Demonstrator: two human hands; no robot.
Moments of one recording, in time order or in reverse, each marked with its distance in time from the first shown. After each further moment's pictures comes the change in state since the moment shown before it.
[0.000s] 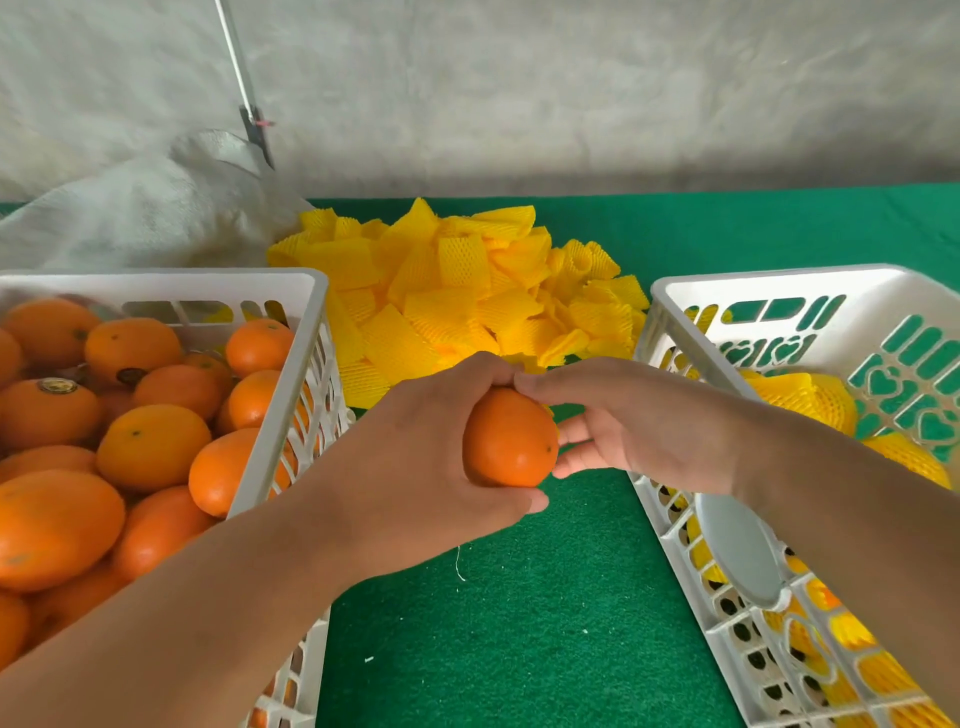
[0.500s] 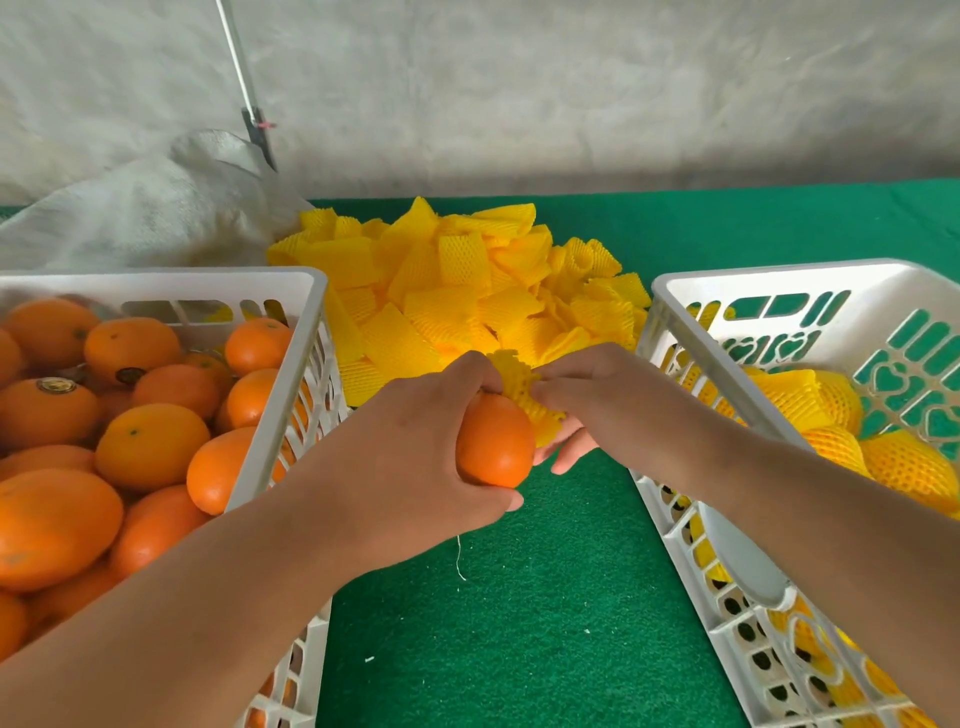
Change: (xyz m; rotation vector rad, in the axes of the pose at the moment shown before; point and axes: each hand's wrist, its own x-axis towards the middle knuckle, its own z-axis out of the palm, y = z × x) left_hand 0.001 -0.009 0.001 0.172 -0.043 -0.079; right_hand 0.007 0.006 0.008 -0.338 0.324 -0.141
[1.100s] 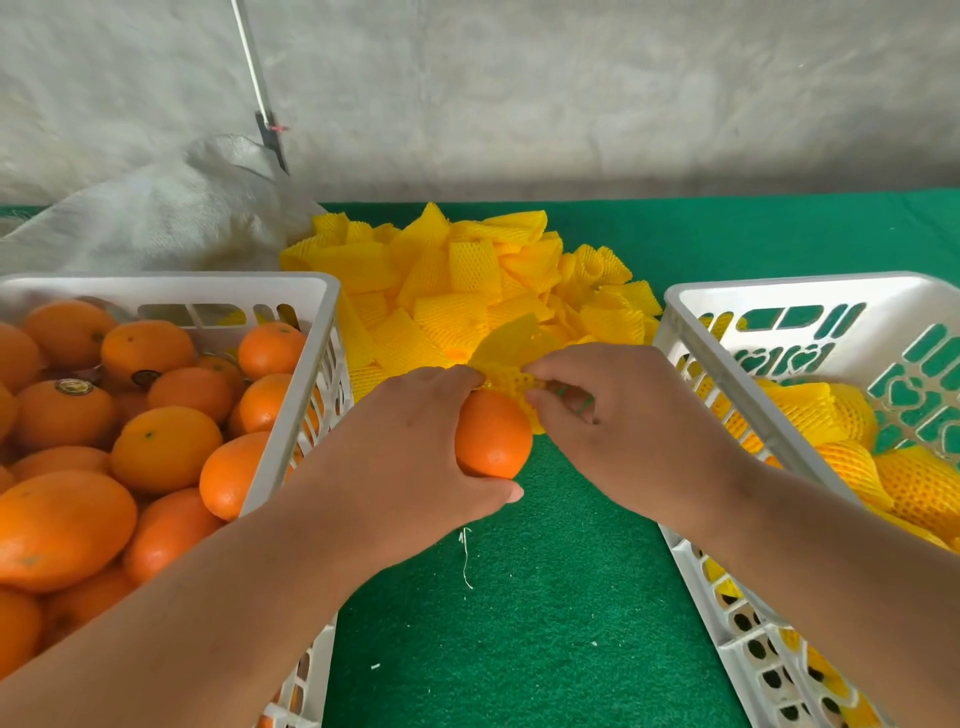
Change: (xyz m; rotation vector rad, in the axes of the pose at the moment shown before) left_hand 0.004 -0.007 -0.002 0.138 0.052 -0.079; right_hand -0.008 0.004 0.012 -0.527 0.302 -0.454
